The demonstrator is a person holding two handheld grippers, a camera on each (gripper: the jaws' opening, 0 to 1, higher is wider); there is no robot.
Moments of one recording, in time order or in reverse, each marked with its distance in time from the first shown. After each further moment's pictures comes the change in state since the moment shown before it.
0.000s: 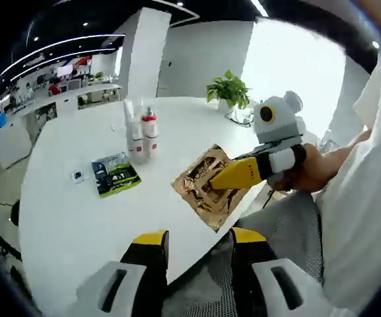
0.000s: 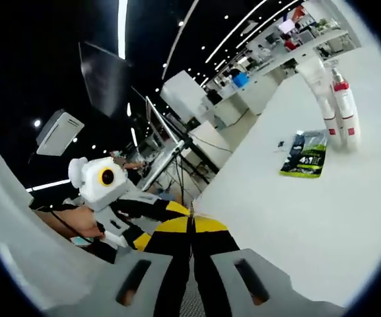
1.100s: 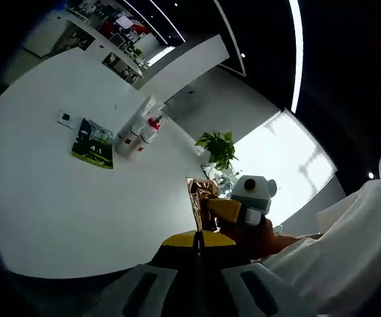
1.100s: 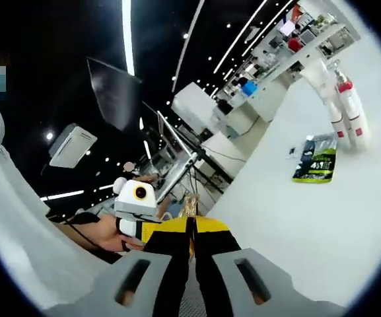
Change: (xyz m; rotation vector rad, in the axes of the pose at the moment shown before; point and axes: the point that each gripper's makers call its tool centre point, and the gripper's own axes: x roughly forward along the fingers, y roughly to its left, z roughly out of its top) left arm -0.014 -0.017 0.015 -0.447 -0.180 -0.263; right arm 0.001 0.009 0.002 0.005 -0.015 0.056
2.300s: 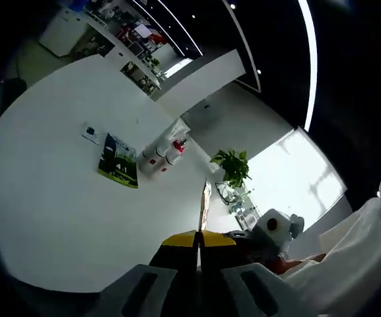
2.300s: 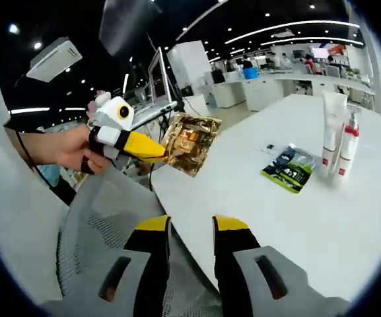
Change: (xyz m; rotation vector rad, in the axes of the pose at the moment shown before) left arm -0.023 0.037 0.050 -0.070 -0.104 0.070; right arm 0.001 -0.038 -0.053 -0.467 0.341 -0.267
